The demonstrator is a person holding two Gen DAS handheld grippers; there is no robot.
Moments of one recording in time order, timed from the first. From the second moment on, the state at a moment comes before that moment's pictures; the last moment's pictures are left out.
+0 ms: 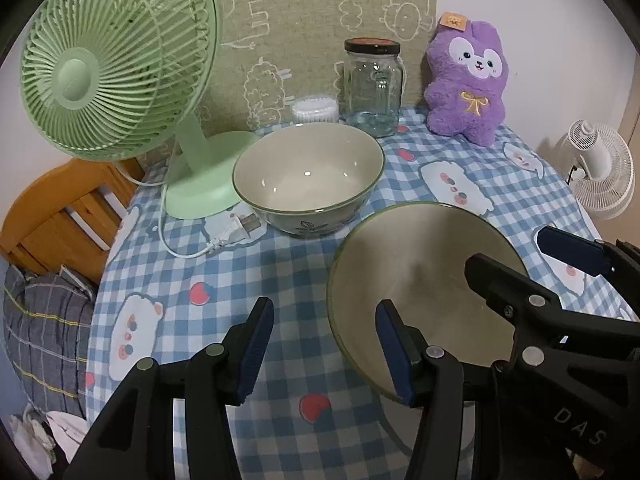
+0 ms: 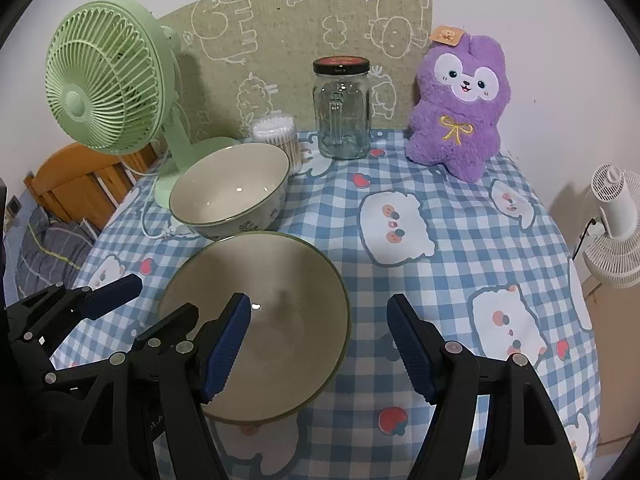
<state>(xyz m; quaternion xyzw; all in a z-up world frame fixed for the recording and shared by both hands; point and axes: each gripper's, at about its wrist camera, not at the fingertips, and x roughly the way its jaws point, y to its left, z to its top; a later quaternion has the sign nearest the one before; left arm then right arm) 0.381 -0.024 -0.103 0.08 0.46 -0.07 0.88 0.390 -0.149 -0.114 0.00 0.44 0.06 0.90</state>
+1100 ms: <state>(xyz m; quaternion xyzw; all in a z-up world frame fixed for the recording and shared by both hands) 0.384 -0.027 -0.101 0.06 0.45 -0.07 0.89 0.397 -0.142 -0.127 -0.02 0.46 0.04 0.89</state>
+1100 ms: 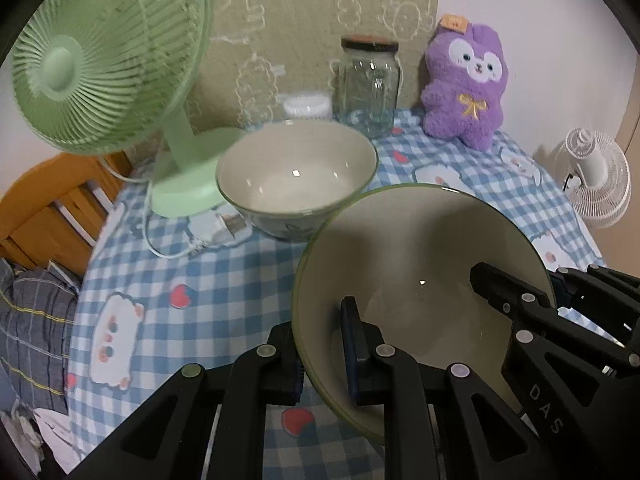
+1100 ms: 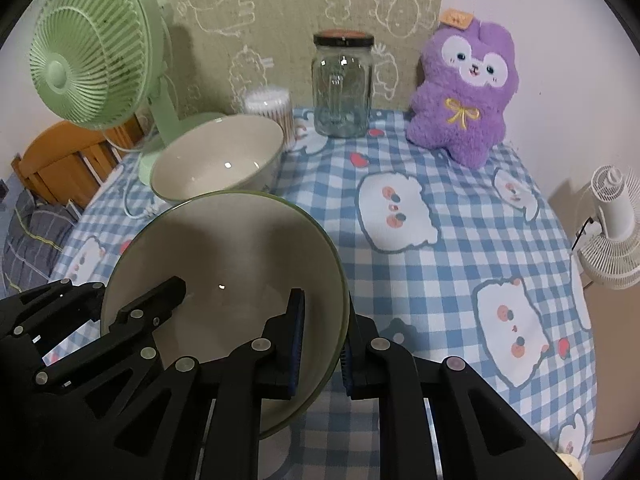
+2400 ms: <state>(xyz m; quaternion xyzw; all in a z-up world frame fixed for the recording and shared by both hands) 0.208 -0.004 -0.021 0.04 0.38 -0.03 0.92 0.222 -0.119 -0.040 -0.04 0.40 0.08 0.91</state>
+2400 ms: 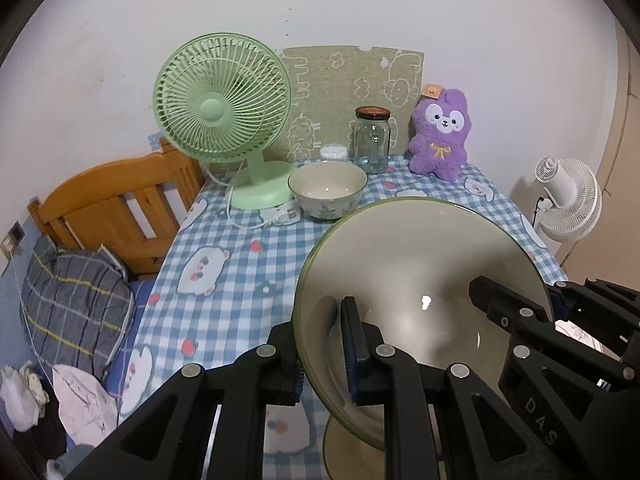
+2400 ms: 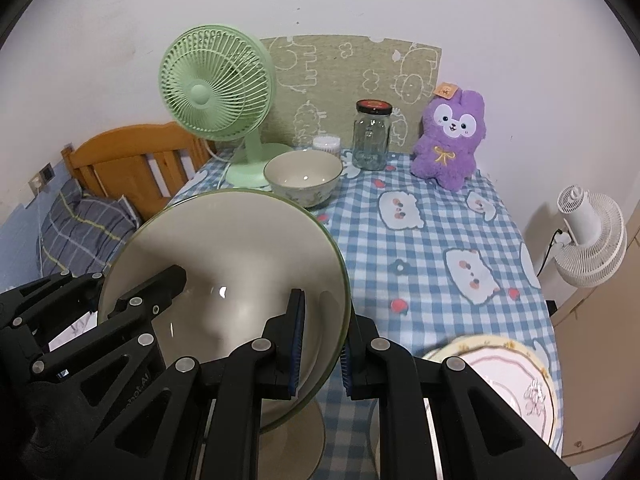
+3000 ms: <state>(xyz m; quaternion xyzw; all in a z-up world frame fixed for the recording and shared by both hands) 0.173 0.000 -0.056 0.03 0.41 -0.04 0.91 0.182 -0.116 -0.075 -0.04 0.42 0.09 0.90</state>
